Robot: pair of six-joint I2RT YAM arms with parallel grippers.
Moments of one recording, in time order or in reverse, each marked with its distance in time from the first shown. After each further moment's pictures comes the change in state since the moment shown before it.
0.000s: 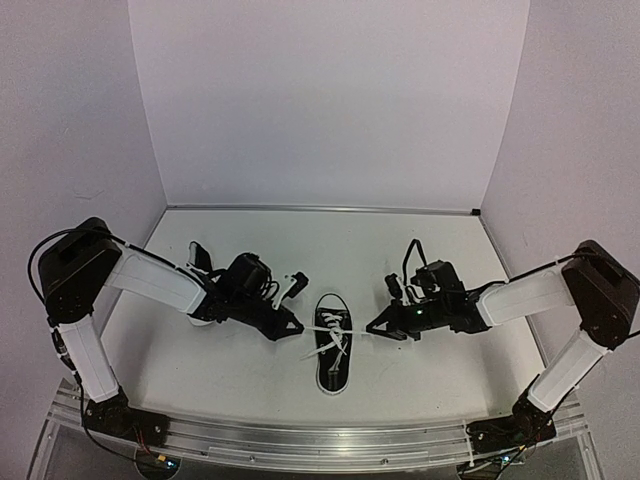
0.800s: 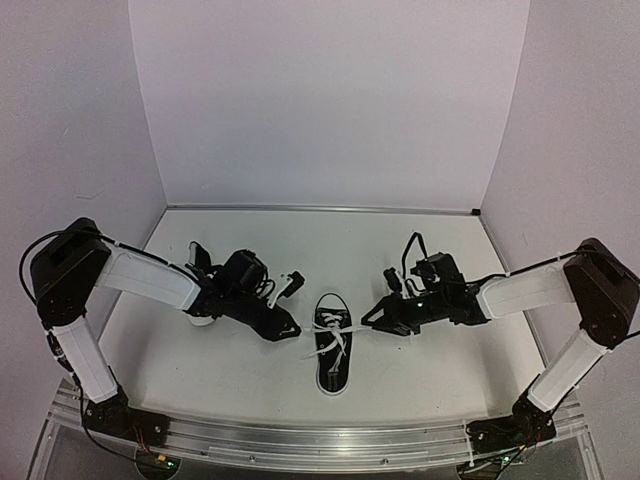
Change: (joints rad) left arm 0.004 -0.048 0.005 -0.096 0.003 0.029; right arm -0.016 0.003 0.051 -0.045 -0.061 -0.019
